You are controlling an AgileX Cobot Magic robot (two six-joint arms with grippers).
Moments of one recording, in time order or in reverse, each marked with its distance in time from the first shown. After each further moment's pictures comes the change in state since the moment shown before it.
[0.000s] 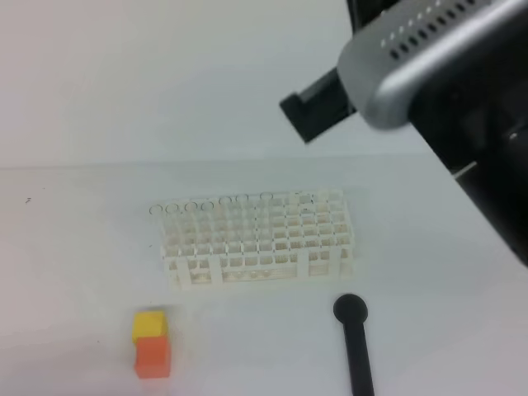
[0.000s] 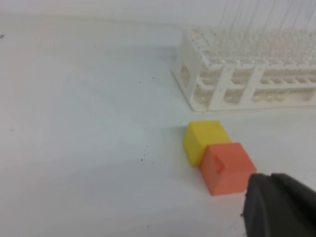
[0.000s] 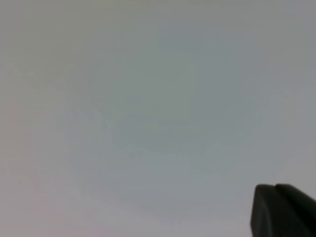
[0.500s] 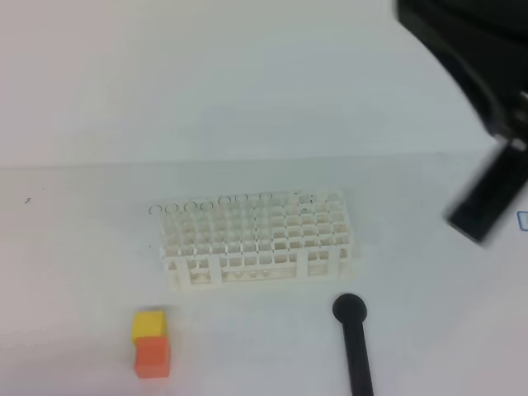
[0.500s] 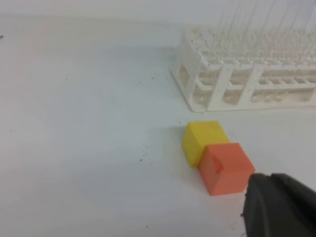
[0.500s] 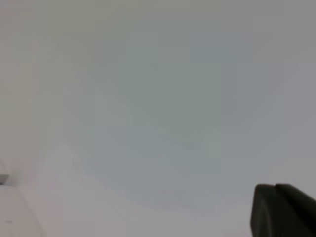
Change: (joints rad) left arm 0.000 0.000 0.000 0.000 0.000 0.000; right arm -0.146 -0.322 0.144 -0.114 0.531 -0.002
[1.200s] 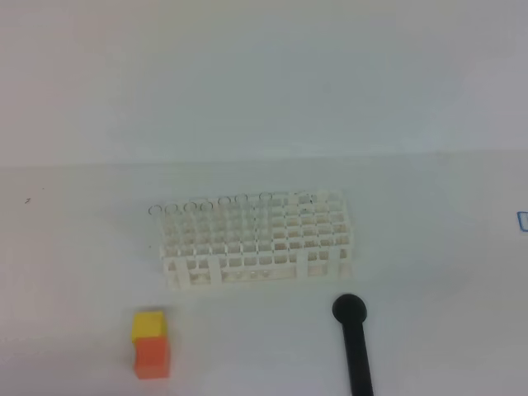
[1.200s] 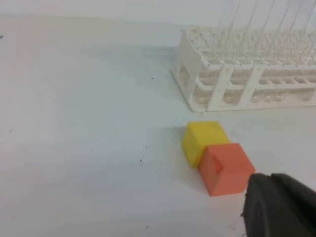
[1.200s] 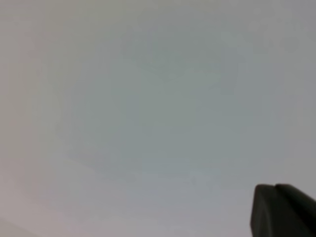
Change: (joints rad) left arm 0.000 0.000 0.000 0.000 0.000 0.000; right arm -0.705 -0.780 0.562 0.147 0.239 -0.001
